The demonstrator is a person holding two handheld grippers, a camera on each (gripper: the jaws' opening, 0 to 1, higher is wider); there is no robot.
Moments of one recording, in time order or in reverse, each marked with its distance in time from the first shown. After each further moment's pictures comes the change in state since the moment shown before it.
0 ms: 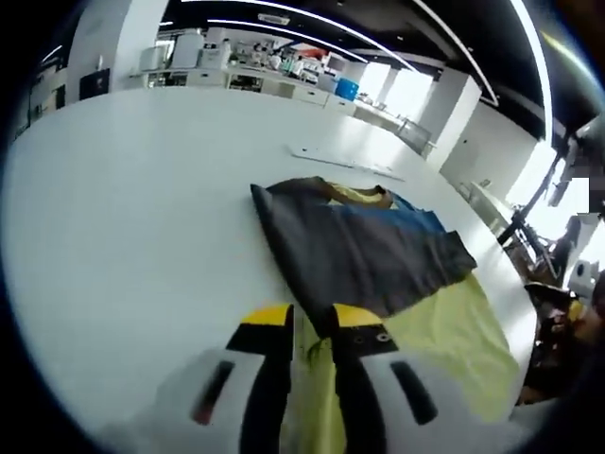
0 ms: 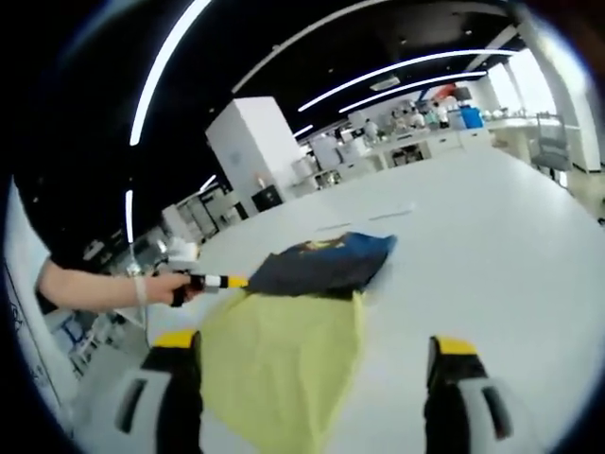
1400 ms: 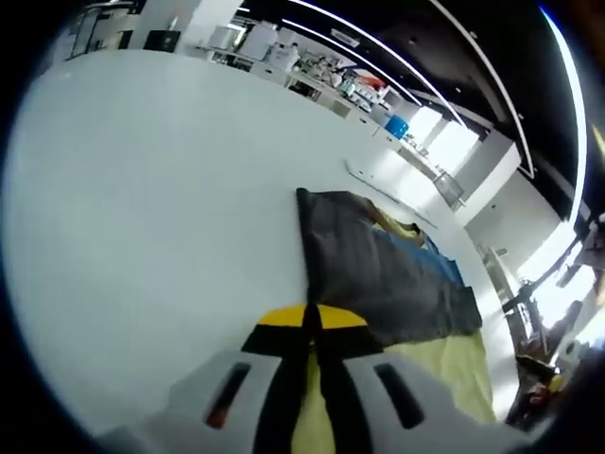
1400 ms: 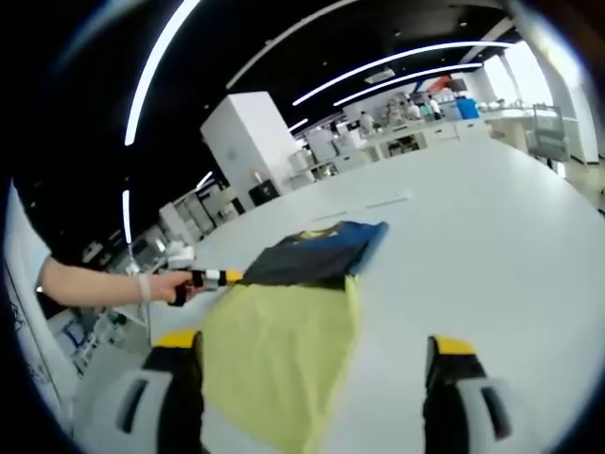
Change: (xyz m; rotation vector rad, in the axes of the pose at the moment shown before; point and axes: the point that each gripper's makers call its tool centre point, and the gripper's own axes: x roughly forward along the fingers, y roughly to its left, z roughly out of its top) left arm -0.008 0.033 -0.011 -0.174 -0.061 0.111; right arm 0.001 0.000 -0.013 0.018 0.029 -0.003
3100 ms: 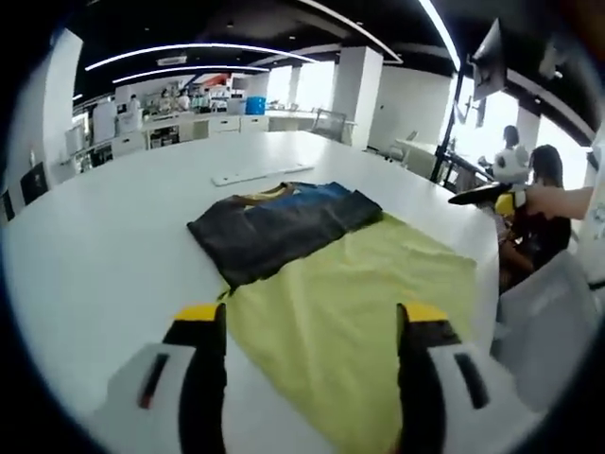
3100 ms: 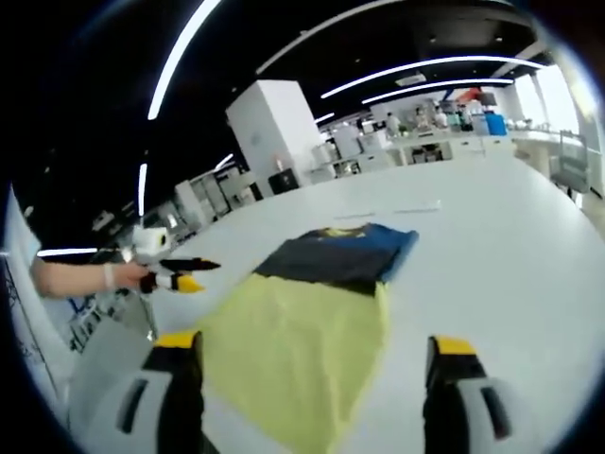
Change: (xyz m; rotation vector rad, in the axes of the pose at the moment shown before) left arm -0.127 -0.067 -0.046 0.649 0.063 -0.349; right arm 0.003 0.035 -0.002 -0.128 0.039 0.053
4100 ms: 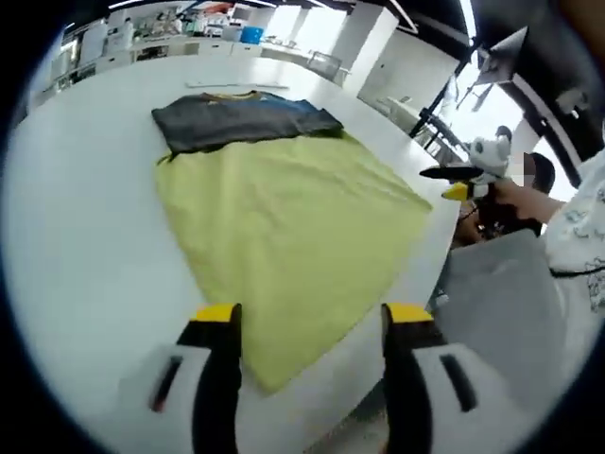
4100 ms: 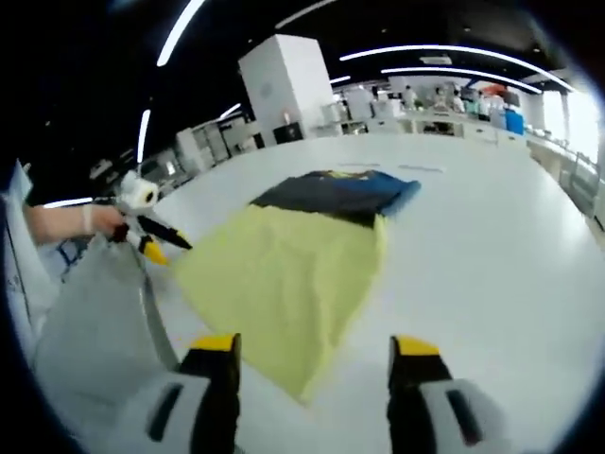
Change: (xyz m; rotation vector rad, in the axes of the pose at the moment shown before) left arm -0.034 -0.068 -0.100 -0.242 0.337 -0.156; right arm -0.013 -0.007 -0.071 -0.121 0.211 -0.034
